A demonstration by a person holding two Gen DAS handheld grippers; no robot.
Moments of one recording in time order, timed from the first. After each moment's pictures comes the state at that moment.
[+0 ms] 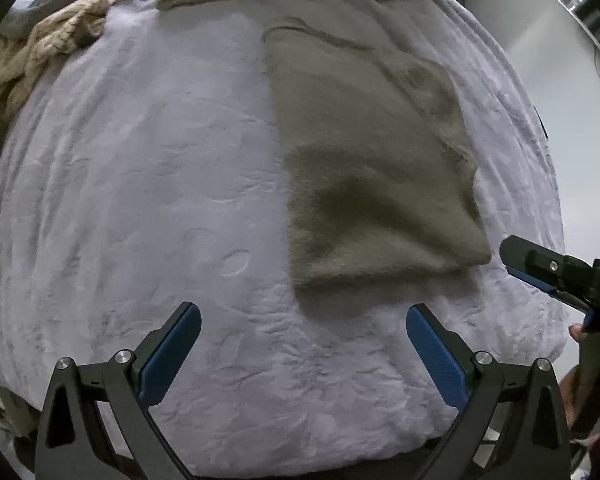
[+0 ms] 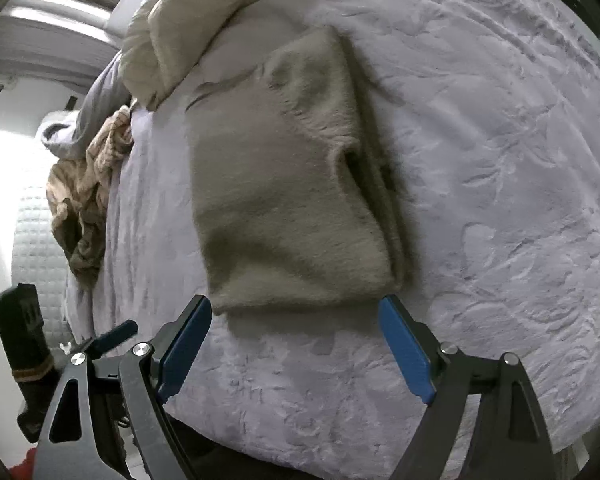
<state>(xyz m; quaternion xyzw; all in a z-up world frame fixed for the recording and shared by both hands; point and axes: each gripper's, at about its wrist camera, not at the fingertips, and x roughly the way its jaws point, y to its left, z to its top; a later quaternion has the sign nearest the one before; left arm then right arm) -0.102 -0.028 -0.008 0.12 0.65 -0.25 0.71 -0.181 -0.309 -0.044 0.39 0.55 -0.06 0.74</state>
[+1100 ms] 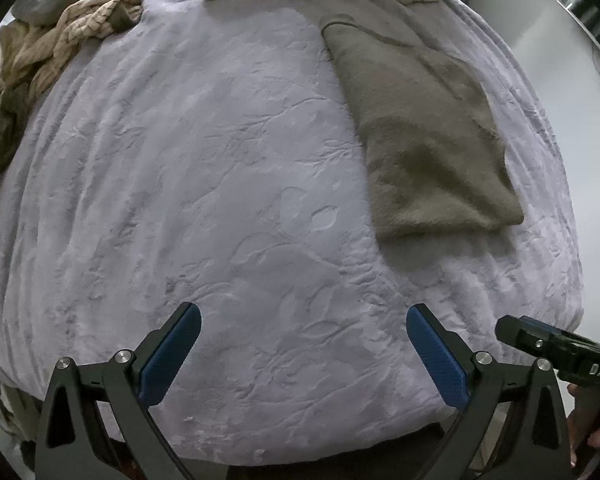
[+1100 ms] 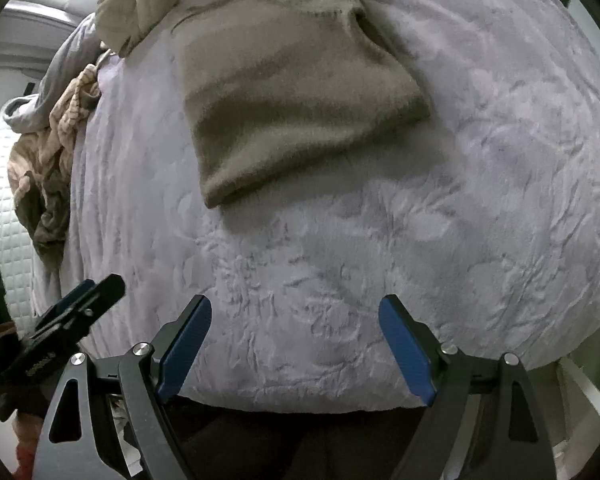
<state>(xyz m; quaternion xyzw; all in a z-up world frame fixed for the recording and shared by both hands) -0.101 0.048 -0.012 0.13 0.64 -0.25 0.72 -0.216 -0.216 -0.054 0.38 0.60 -0.12 0.69</state>
